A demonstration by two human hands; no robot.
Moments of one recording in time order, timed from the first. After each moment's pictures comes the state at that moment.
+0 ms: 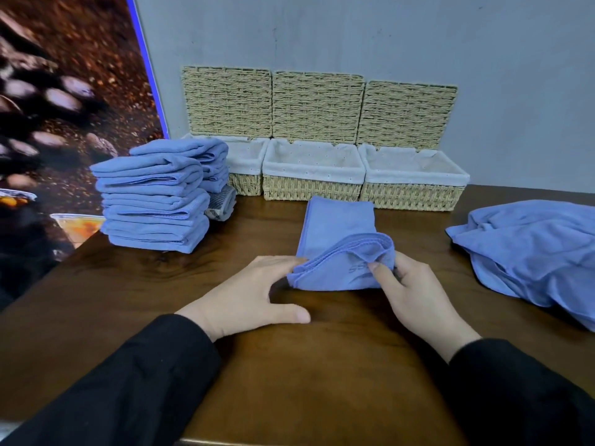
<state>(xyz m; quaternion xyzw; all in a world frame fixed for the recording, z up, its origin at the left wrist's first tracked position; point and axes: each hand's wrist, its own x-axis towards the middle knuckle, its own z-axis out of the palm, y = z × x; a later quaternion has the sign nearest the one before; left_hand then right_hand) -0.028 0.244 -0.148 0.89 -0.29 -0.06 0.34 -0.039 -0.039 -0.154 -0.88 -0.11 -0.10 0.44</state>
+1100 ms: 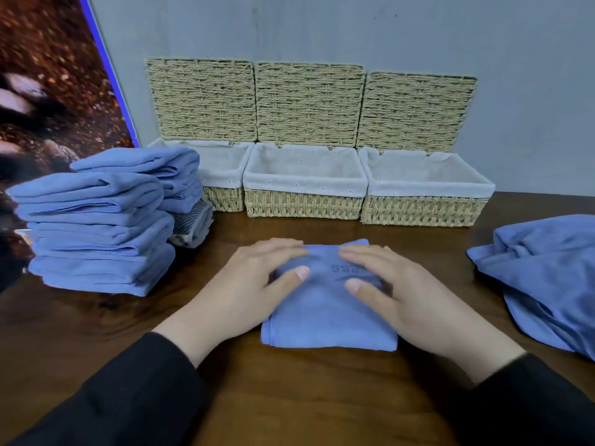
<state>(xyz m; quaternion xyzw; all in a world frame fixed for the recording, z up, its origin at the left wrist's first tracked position) 0.057 0.216 -0.146 0.91 -0.24 0.08 0.33 0.032 -0.043 -0.132 -0.92 -0.23 -0.04 0.30</state>
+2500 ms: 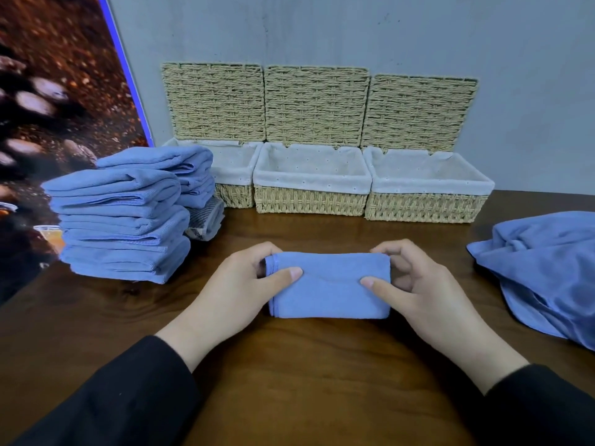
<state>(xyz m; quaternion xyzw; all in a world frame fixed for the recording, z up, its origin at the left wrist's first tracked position) 0.016 0.223 -0.131 0.84 -0.12 0.02 0.52 0.004 -0.044 -0.136 -0.85 -0.13 -0.07 0.50</state>
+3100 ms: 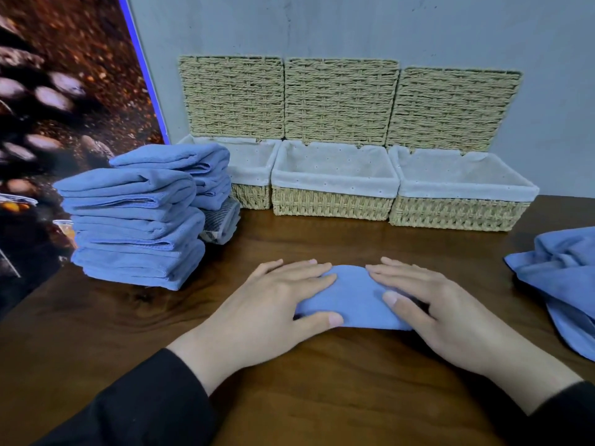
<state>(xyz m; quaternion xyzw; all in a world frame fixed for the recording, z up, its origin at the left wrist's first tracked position) 0.031 0.226 -0.148 0.94 -0.27 0.00 0.20 0.037 -0.051 -0.153 -0.93 -0.25 -0.05 0.28</state>
